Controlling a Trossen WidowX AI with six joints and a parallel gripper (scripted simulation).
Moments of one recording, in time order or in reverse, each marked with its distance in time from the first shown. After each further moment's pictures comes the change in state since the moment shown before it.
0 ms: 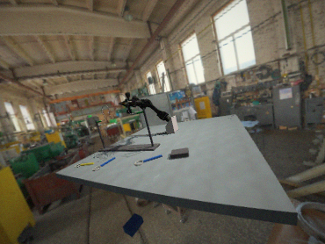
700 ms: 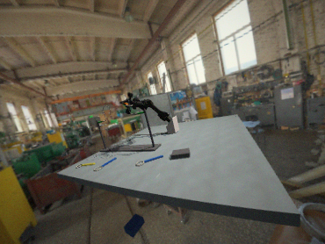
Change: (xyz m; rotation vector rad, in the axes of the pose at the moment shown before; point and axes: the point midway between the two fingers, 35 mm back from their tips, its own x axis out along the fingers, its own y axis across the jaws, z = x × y) arm 0.001 -0.008 0.002 -0.239 -0.030 -0.129
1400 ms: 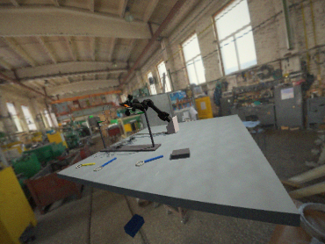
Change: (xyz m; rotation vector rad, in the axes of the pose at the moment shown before) arm 0.000 0.016 -0.004 -0.043 0.003 -0.021
